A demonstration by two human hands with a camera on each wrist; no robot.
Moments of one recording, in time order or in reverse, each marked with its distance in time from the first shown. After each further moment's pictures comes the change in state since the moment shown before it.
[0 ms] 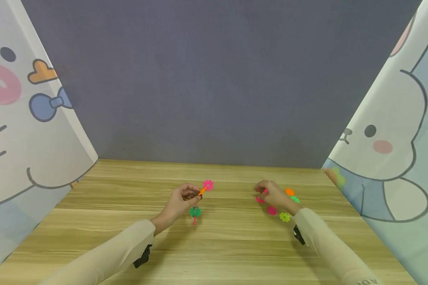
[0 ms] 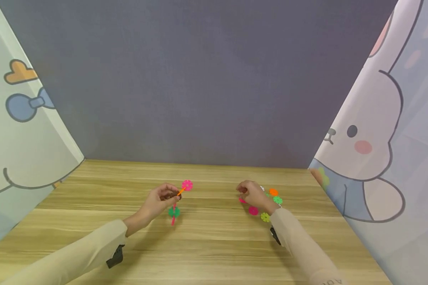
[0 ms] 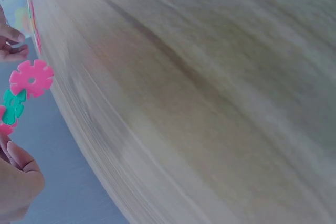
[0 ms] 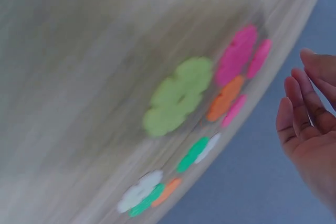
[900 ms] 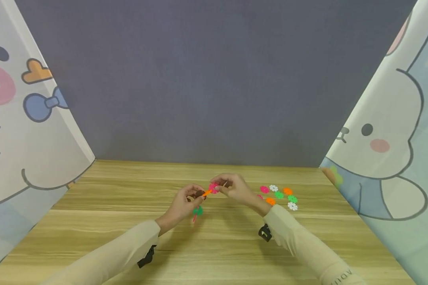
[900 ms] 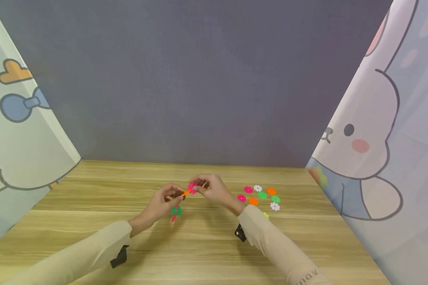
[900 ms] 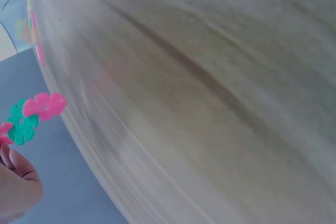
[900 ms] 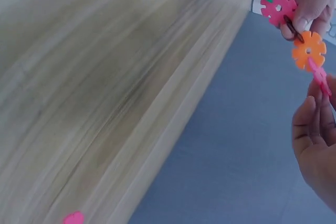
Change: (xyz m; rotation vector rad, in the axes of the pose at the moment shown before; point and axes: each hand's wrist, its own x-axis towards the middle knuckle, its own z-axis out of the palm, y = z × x) left_hand 0.001 0.005 0.014 0.078 -0.034 0.079; right_hand 0.020 -0.141 0.020 0.276 0.057 -0.302
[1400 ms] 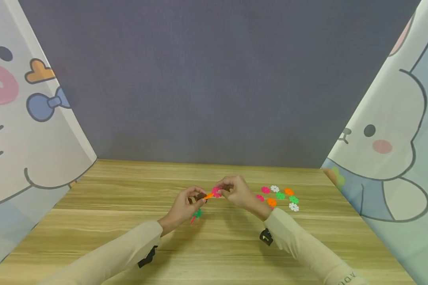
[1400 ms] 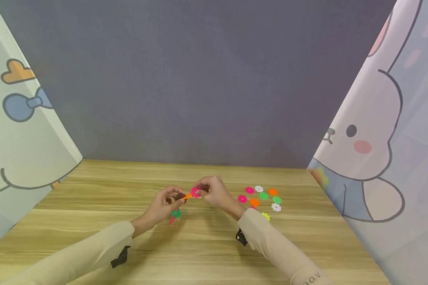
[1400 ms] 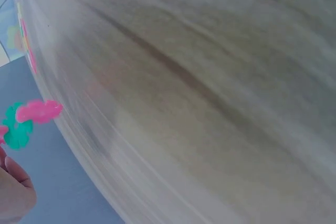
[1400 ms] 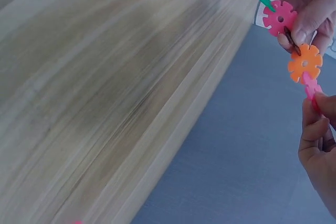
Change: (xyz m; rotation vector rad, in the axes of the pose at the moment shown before) left_hand -0.004 0.001 0.002 0.035 0.012 0.023; right_hand -0.002 0.015 0.011 0.034 0.062 0.042
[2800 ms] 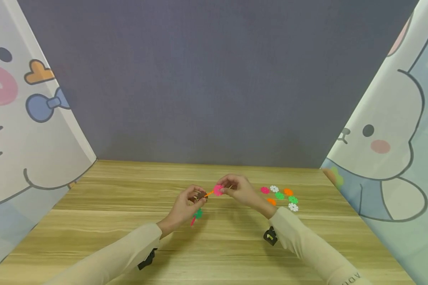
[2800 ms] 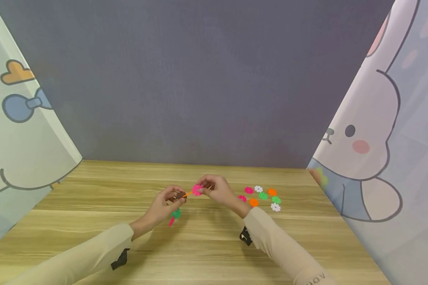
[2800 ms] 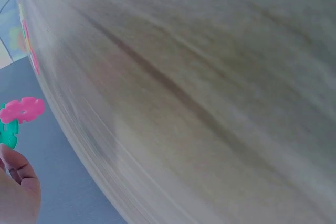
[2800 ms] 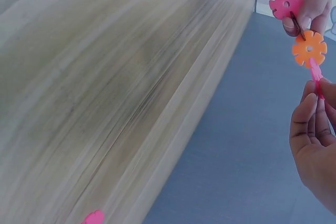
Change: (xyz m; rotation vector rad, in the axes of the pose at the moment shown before) left_hand 0.001 -0.006 0.004 -0.029 0.018 0.011; right_hand 0.000 0.019 -0.011 0.038 -0.029 -0.007
